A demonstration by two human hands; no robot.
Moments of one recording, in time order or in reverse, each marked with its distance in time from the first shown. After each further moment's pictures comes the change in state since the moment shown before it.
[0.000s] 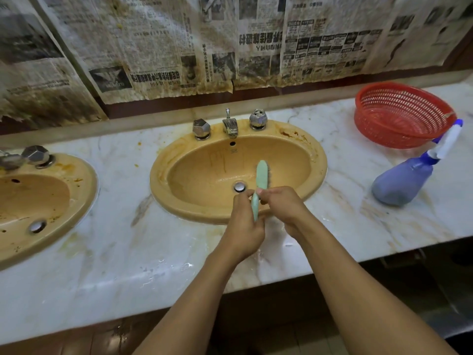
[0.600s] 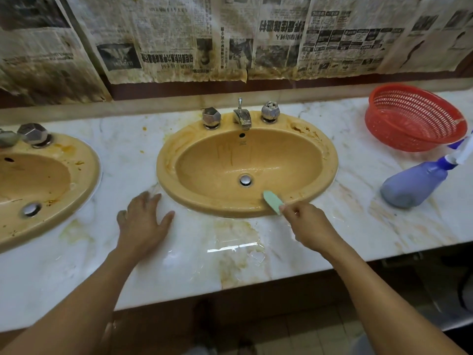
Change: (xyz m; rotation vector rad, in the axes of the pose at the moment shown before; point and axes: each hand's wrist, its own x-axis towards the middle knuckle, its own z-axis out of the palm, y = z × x) left_hand -0.015 -0.176 -0.171 0.741 0.176 -0.267; right_hand -0.025 0.035 -0.013 -0.540 0.025 -0.005
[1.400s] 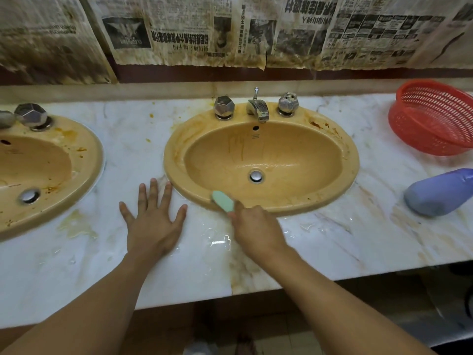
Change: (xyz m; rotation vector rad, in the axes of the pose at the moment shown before) left_hand 0.003 0.001 0.029 0.088 0.008 -0.032; right_hand 0.008 -0.074 0.106 -0.588 0.032 -0.434
